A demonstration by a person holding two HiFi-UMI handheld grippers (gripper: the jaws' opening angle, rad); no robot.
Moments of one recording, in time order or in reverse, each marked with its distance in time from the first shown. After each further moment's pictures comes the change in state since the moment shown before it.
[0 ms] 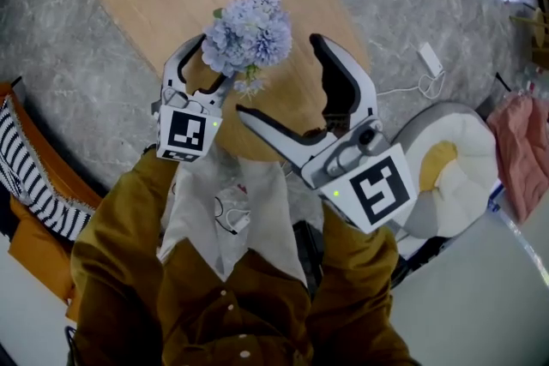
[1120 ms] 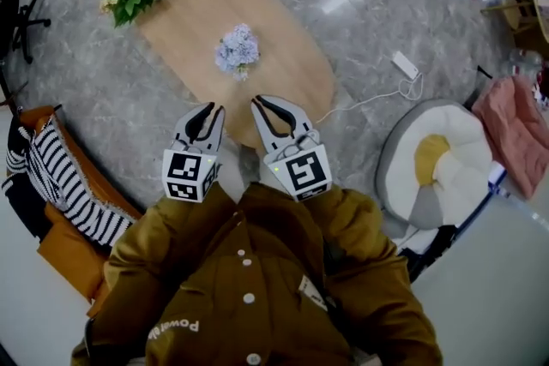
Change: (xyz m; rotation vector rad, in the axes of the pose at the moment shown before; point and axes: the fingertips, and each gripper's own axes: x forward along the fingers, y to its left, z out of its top) left arm -0.207 -0.062 0.184 -0.296 0.098 0.018; right arm -0.112 0.092 0.092 -0.101 0.087 -0.148
